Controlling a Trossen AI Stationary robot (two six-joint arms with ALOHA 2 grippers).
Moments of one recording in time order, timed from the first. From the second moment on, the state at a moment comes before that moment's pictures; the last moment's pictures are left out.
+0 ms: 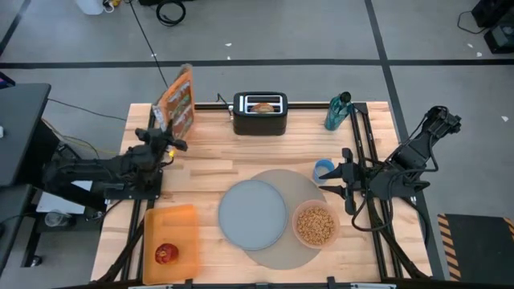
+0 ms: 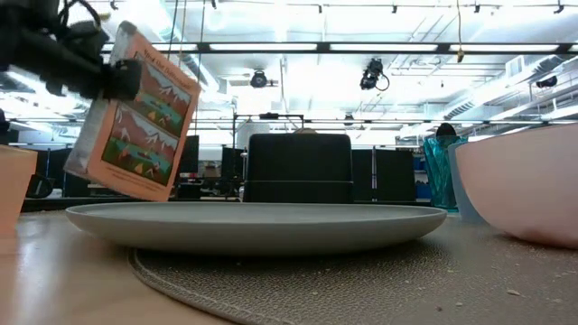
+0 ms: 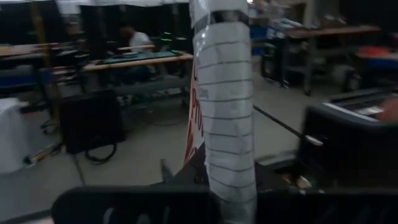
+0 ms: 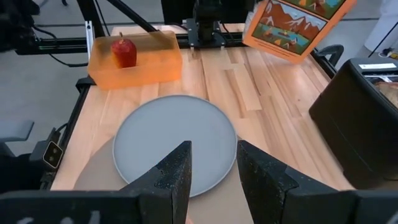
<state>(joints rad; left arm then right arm) 0.06 0.32 0.16 0.14 -1.26 -0.01 0.70 0.96 1.04 -0.72 0.68 0.44</state>
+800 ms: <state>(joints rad) 0.55 0.33 0.01 0.36 -1.02 -0.03 0.67 0.96 1.04 -0.70 0.65 0.41</state>
